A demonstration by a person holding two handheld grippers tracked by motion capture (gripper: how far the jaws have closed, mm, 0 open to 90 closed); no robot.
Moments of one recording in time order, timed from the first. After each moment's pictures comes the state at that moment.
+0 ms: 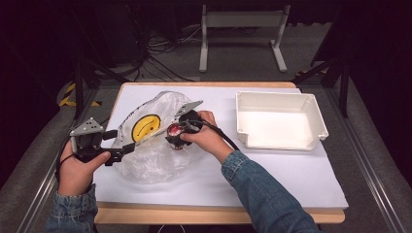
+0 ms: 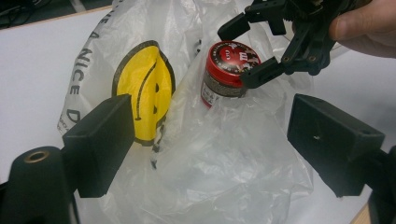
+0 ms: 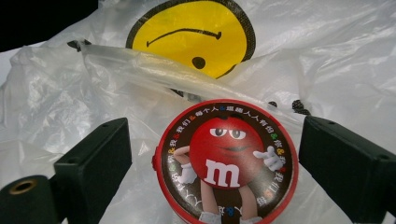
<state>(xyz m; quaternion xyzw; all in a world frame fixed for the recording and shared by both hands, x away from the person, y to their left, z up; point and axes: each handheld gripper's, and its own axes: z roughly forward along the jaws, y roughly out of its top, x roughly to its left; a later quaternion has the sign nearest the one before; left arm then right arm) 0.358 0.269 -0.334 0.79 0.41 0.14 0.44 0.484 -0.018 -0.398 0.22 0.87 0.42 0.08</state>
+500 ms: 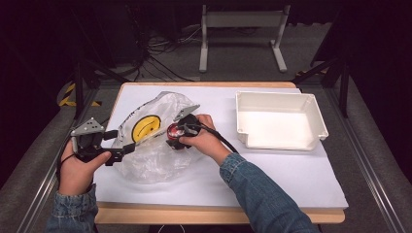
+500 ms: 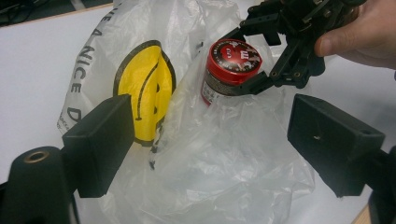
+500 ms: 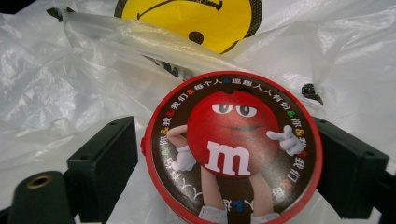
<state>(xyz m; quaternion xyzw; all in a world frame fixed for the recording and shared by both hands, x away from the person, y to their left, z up) 0.359 0.269 -0.335 0.79 0.41 0.14 0.44 0.483 -0.013 -0.413 0.22 0.88 0.40 0.09</state>
